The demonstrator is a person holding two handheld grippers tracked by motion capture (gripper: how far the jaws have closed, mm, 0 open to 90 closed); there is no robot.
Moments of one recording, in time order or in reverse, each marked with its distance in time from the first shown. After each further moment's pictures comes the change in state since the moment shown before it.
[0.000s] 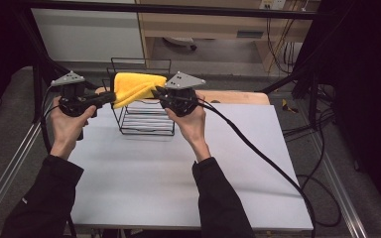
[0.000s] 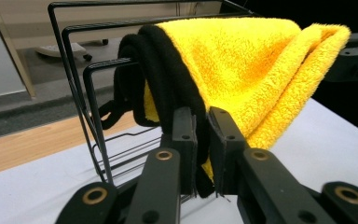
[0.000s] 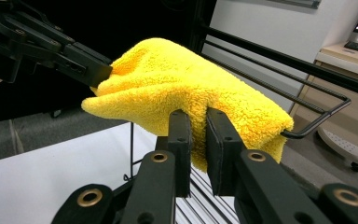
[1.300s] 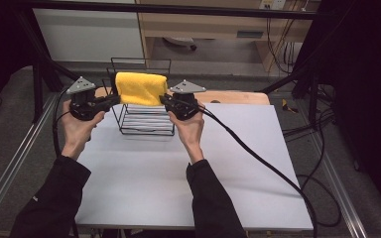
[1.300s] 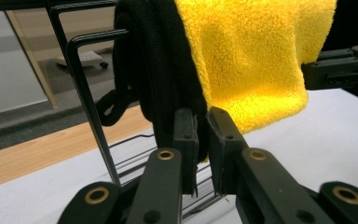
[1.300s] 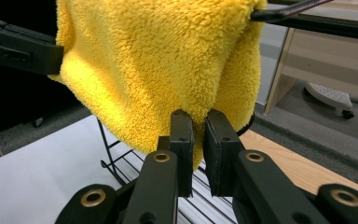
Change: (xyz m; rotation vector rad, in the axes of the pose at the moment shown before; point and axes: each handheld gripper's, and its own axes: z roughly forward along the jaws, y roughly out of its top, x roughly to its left) left arm 0.000 -0.019 0.026 -0.019 0.068 0.076; right arm -0.014 -0.045 0.025 0.068 -0.105 0.176
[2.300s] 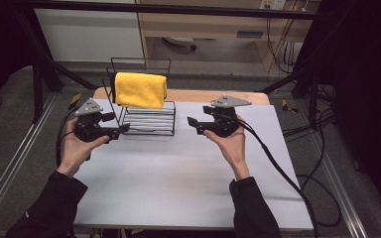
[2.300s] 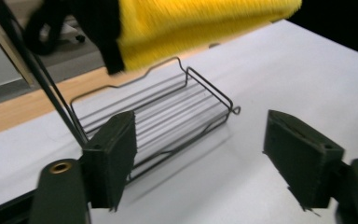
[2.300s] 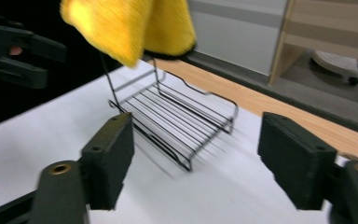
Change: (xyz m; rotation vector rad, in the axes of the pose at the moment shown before) left arm -0.024 -0.049 -0.005 0.126 -0.093 0.047; right arm -0.044 -0.034 -0.105 0.084 0.039 0.059
